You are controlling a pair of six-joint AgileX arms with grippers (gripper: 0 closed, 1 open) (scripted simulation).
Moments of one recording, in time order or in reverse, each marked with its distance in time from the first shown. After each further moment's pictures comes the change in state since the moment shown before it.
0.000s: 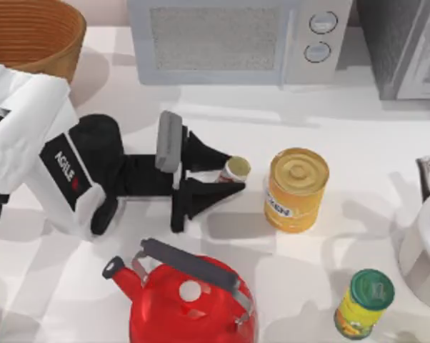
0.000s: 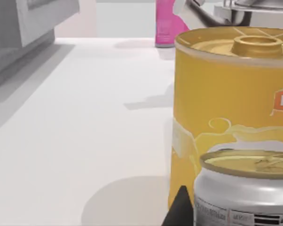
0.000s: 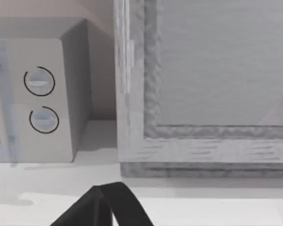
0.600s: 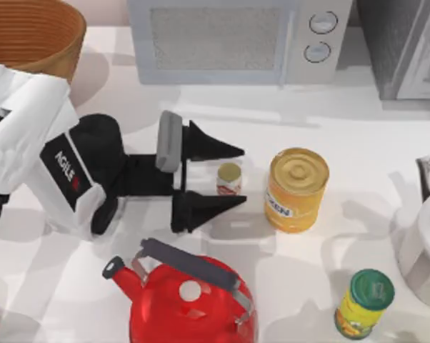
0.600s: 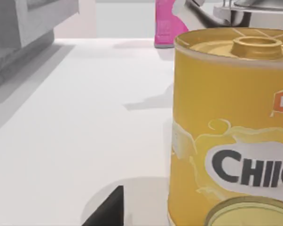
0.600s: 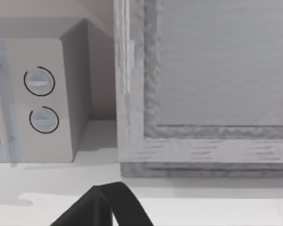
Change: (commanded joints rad) left arm 0.000 0.000 0.000 0.000 0.000 0.000; right arm 0.000 0.000 0.000 0.000 0.000 0.000
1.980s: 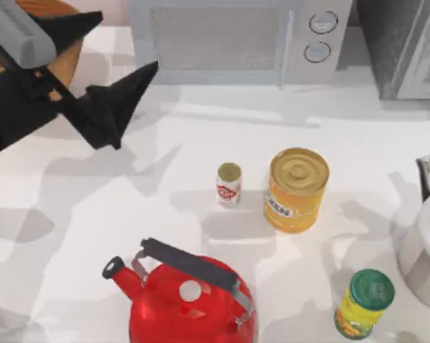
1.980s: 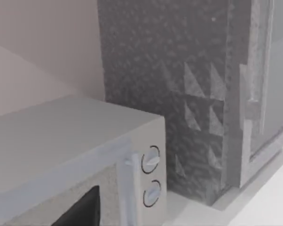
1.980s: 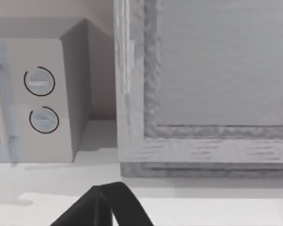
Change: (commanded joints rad) left arm 0.155 -1.203 -0.475 -0.640 -0.578 -0.013; right arm 0.000 0.000 0.000 0.000 0.000 0.000
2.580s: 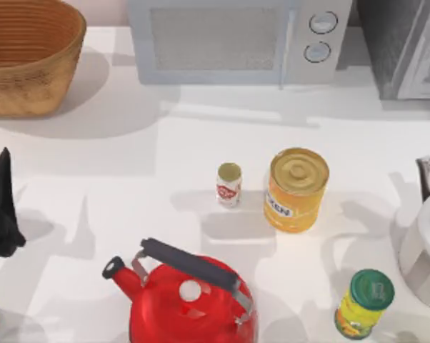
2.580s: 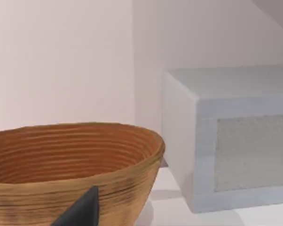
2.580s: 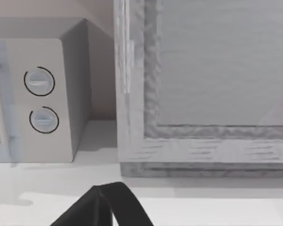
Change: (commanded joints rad) left arm 0.146 -1.101 -0.463 -0.621 -0.557 -0.013; right arm 0.000 0.000 0.000 0.000 0.000 0.000
